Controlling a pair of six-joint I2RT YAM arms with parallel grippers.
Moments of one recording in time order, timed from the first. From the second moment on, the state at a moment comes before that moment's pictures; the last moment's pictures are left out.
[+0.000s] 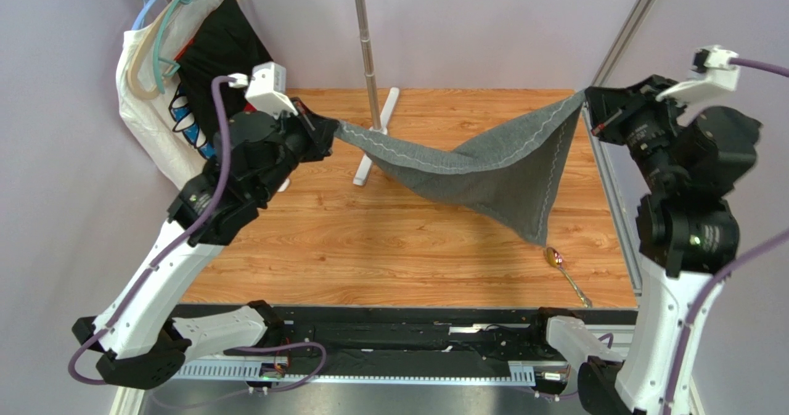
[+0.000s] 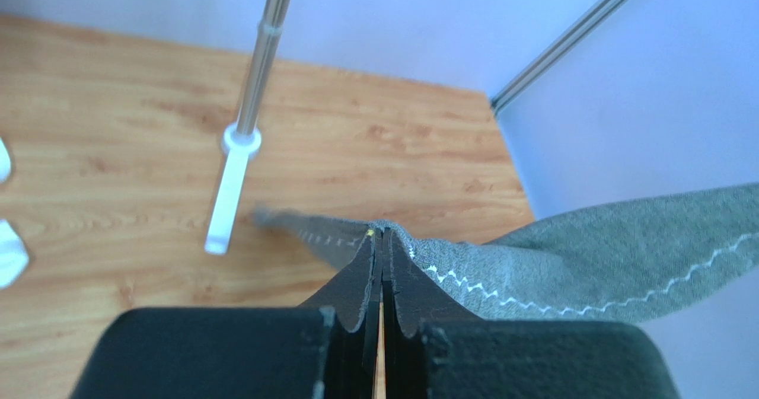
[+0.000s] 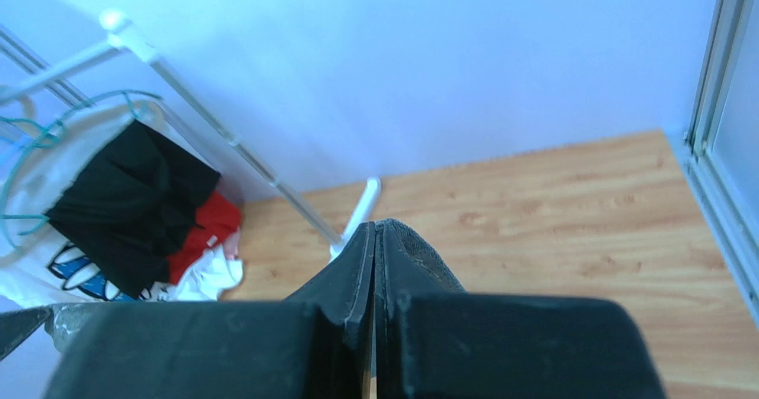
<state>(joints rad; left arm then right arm) -0.73 1.07 1.52 -0.61 -0.37 -0.56 -0.11 1.01 1.74 -0.71 -0.24 0.43</state>
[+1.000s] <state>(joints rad) -0.64 1.67 1.99 -0.69 -0.22 -0.37 -0.12 1.11 1.42 -0.66 0.05 0.38</state>
